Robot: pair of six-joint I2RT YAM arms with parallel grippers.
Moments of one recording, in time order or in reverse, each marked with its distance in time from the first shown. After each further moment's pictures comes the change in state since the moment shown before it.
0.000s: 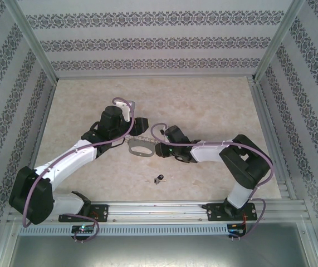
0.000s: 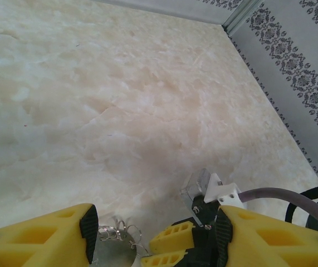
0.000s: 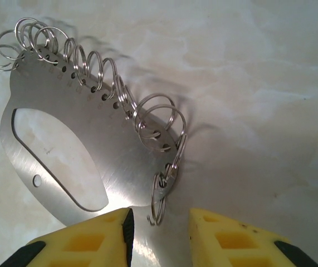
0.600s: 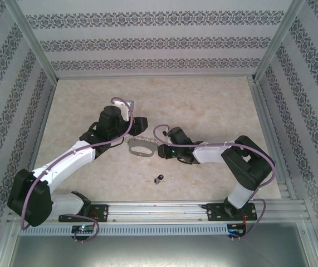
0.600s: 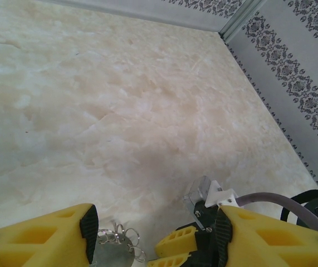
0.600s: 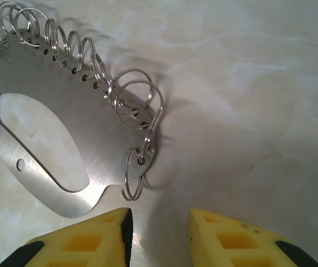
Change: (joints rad) left arm 0.000 -0.025 0.000 -0.003 -0.007 0.000; right arm -0.015 -0.029 -0.045 0.000 -0.012 -0.004
